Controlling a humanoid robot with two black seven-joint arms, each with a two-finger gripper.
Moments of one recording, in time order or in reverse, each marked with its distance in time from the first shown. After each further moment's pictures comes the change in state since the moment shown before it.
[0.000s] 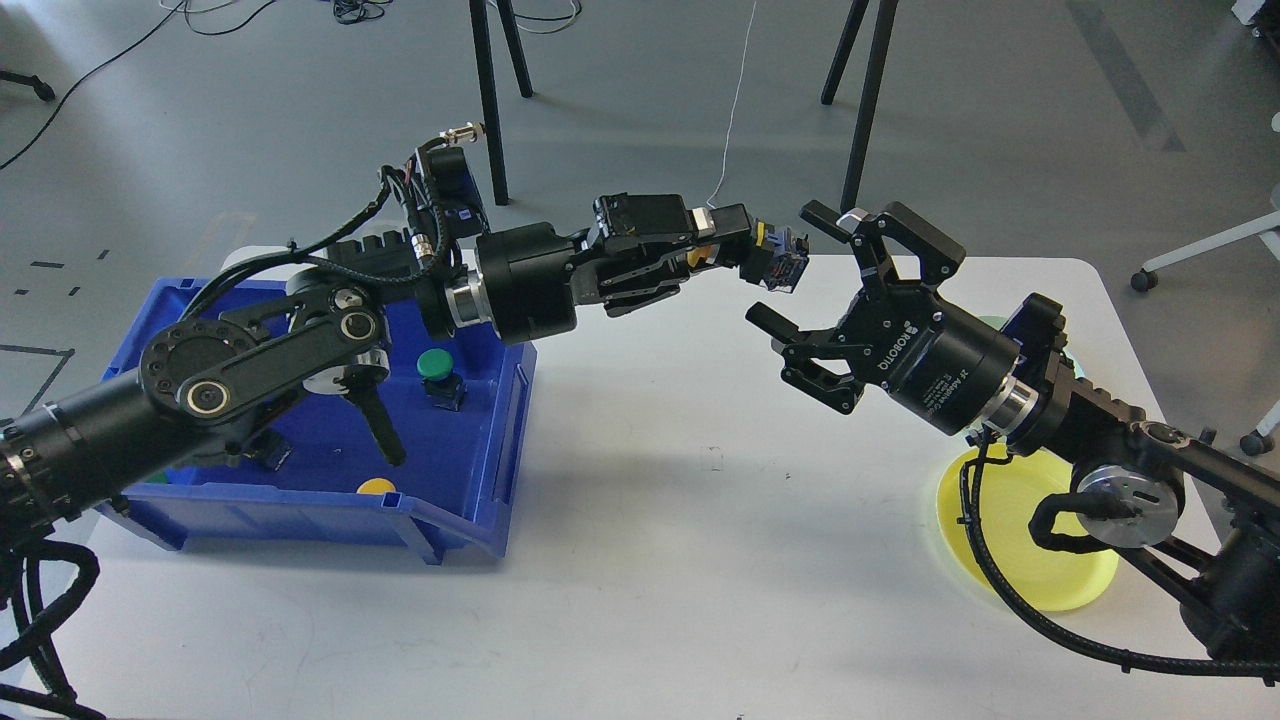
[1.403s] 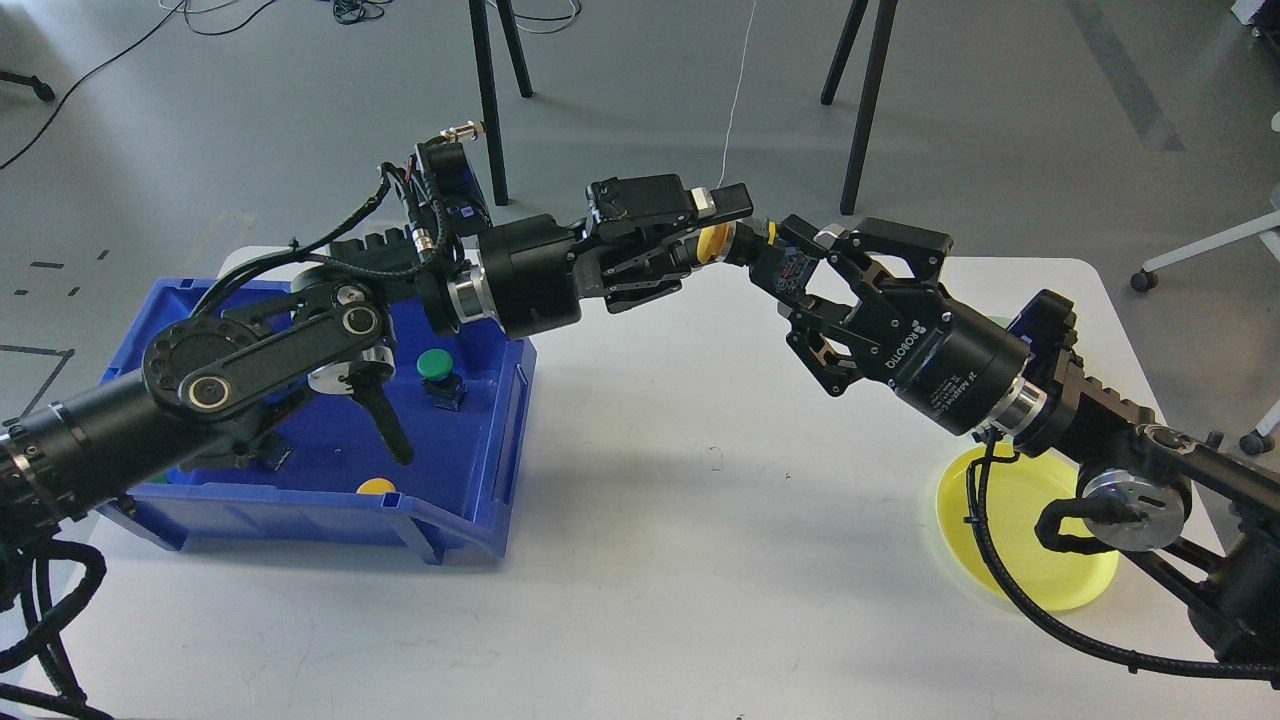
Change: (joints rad) left arm 0.000 -0.009 -0.010 0.002 -0.078 0.000 0.000; right arm -0.038 -0.012 0.019 0.011 -0.046 -0.022 0.037
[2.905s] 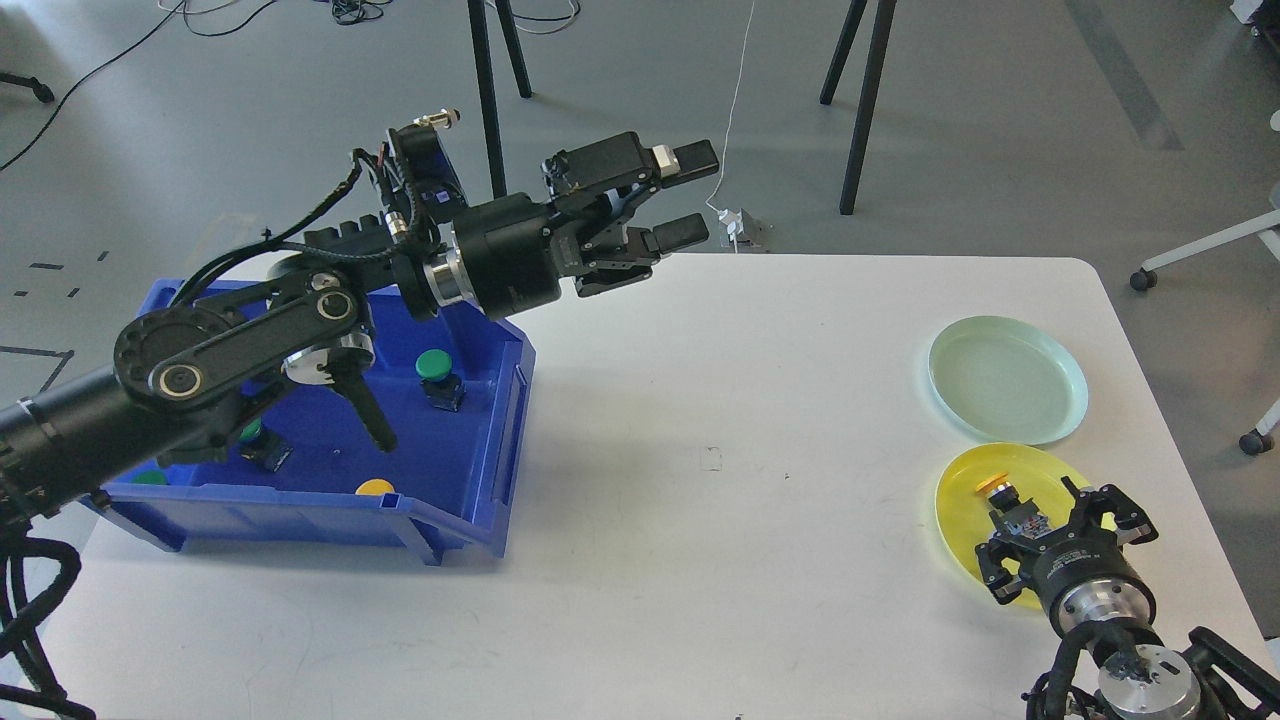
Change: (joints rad) left arm -0.010 0.093 -0.033 -0.039 -0.013 0.004 0.000; right arm -0.647 0.188 0.424 0.091 0.533 -0.821 0.003
